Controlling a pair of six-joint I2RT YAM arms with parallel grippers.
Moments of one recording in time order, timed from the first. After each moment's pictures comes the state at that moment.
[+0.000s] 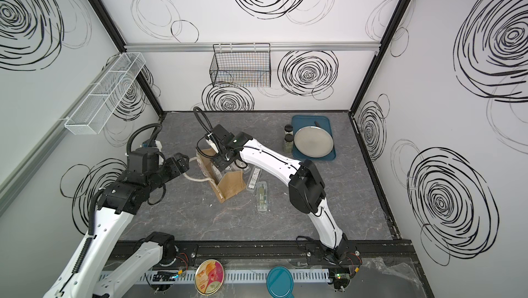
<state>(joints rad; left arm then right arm) -0.16 0.82 0.95 -0.82 -0.07 -0.64 0.96 2.10 2.02 -0.88 0.05 0.03</state>
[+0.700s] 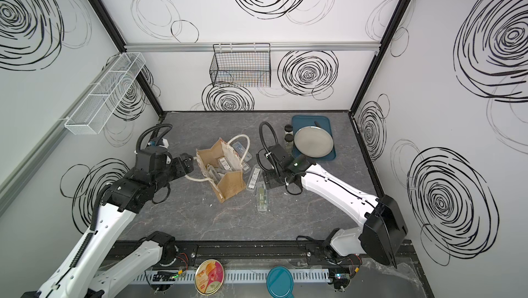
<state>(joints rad) -0.27 0.85 0.96 -0.81 -0.17 -0.60 0.79 1.35 1.01 -0.80 0.05 0.42</state>
